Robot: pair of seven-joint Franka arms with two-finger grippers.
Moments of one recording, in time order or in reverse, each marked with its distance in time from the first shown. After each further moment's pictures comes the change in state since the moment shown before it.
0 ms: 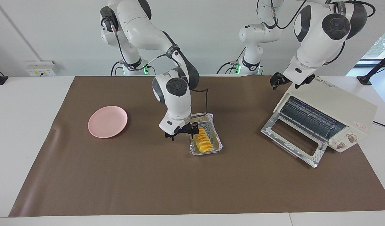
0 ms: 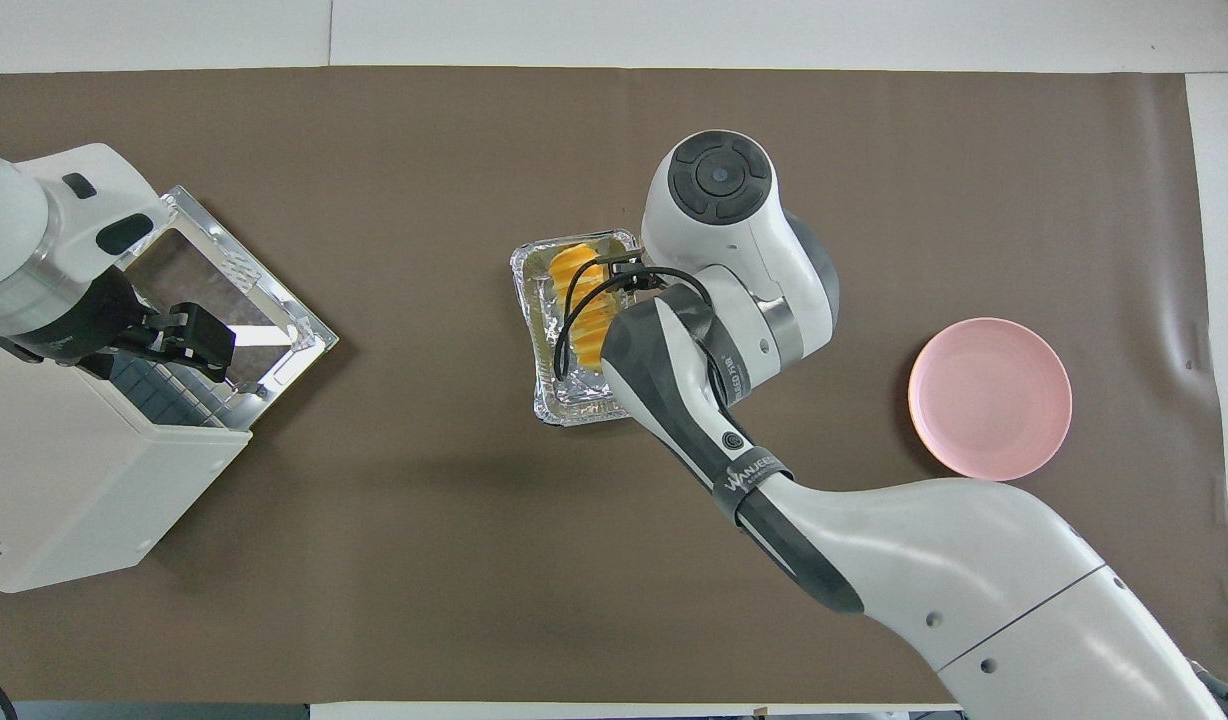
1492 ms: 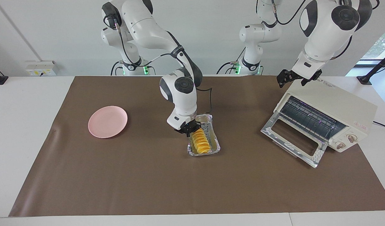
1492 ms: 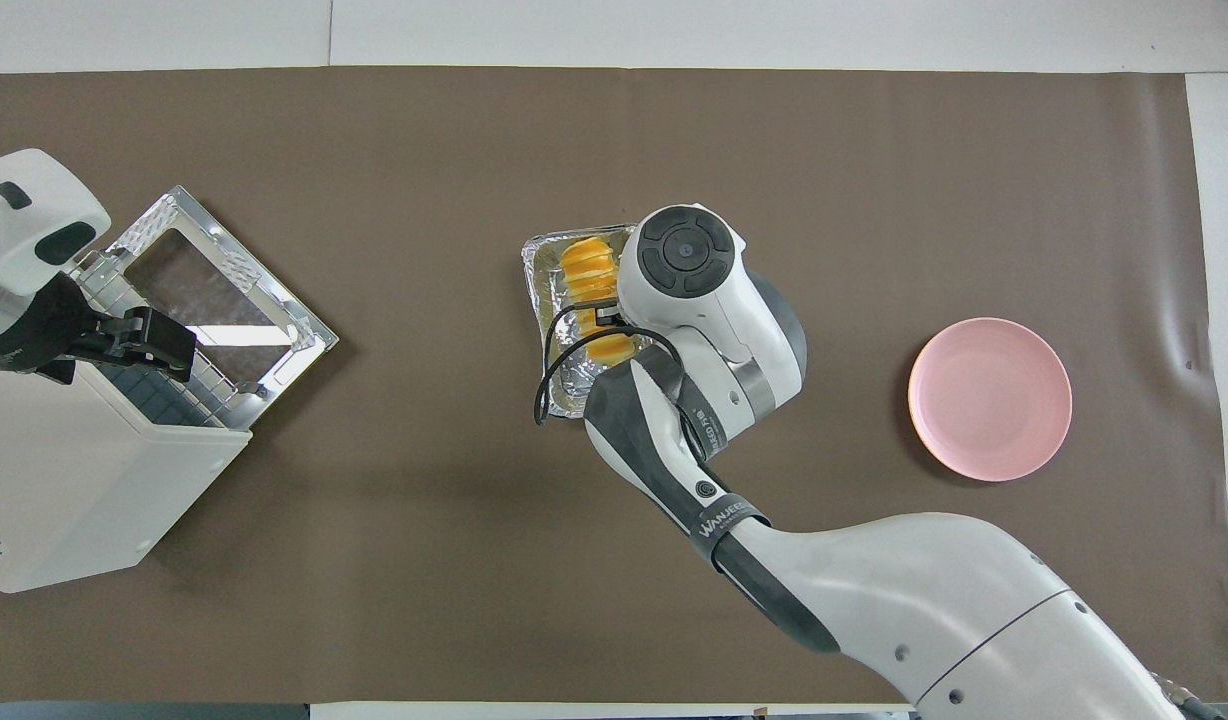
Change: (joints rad) left arm 0.013 -0.053 0.036 -0.046 -0.001 0.053 0.010; right arm 0.046 -0.052 -0.007 -0.146 -0.001 0.115 0.077
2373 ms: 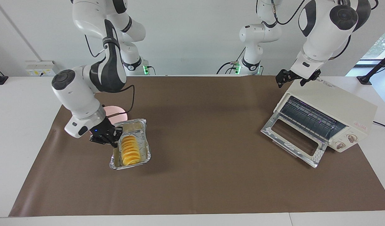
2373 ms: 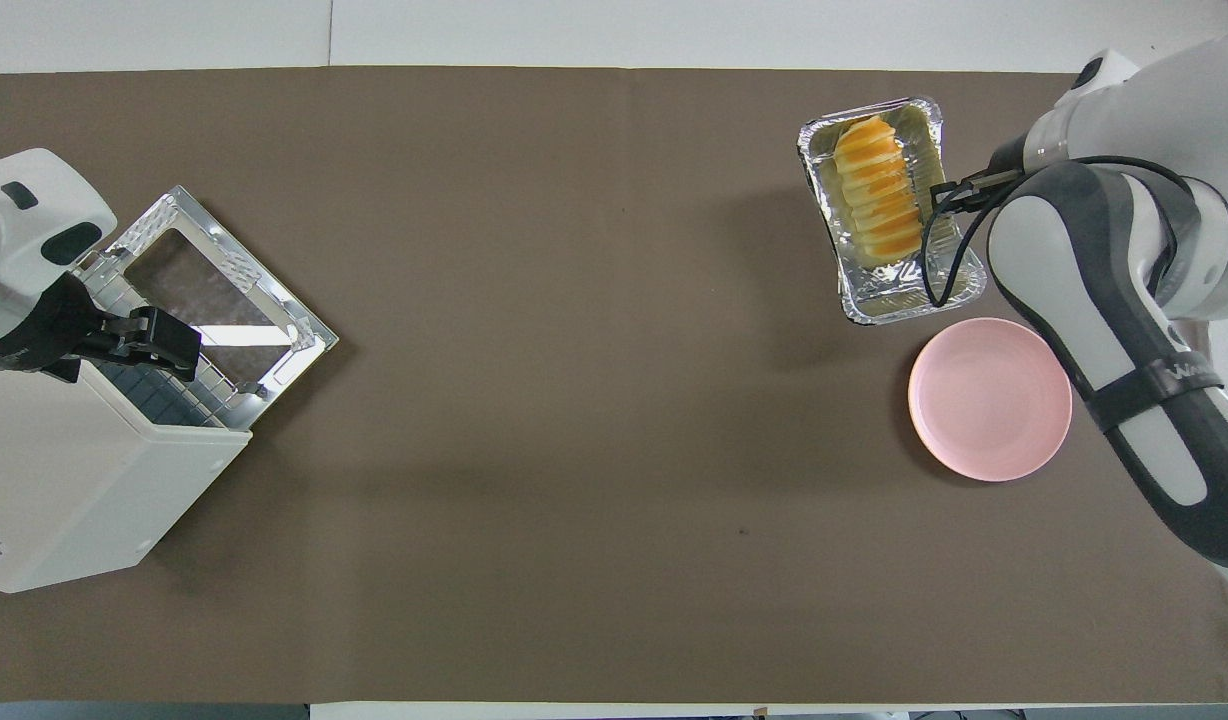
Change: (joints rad) left arm -0.001 0.000 -0.004 0.000 -0.002 0.004 0.000; right arm -0.524 -0.154 -0.012 -0.010 0.168 -0.074 -0.778
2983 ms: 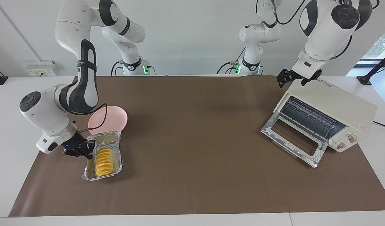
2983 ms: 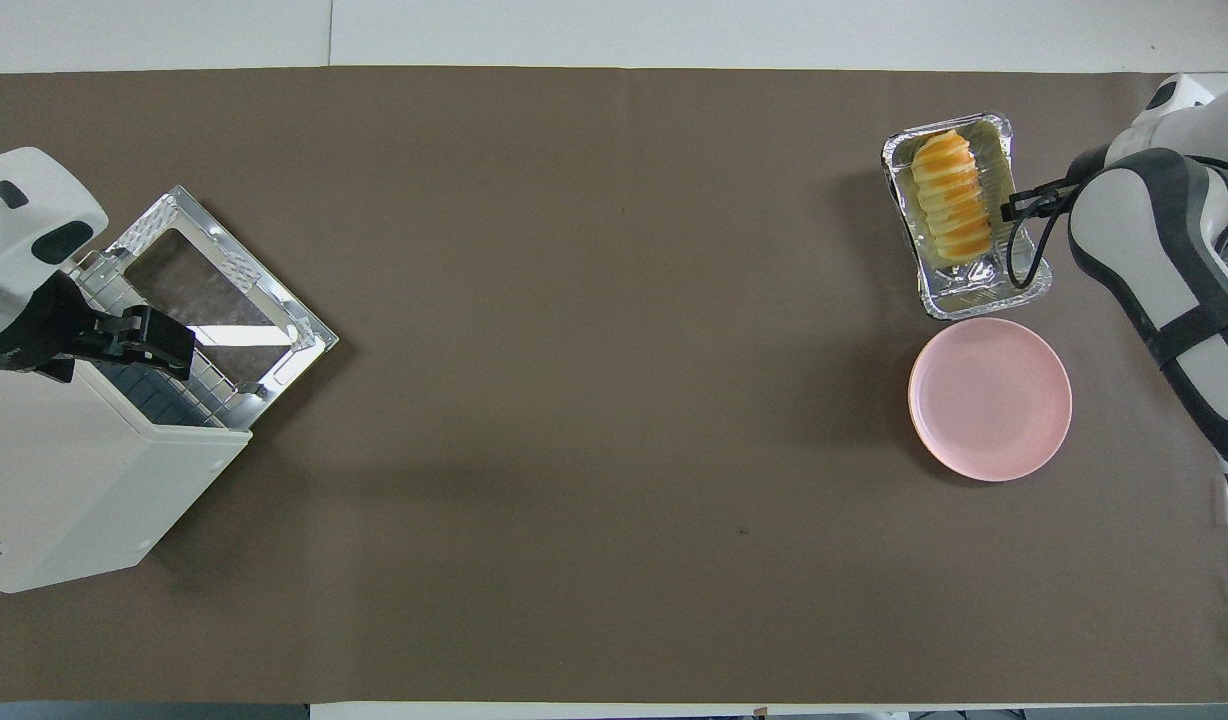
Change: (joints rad) left arm 0.001 -0.002 0.006 0.000 0.000 0.001 0.000; right arm -0.145 0.137 0.002 0.041 0.037 0.057 -0.173
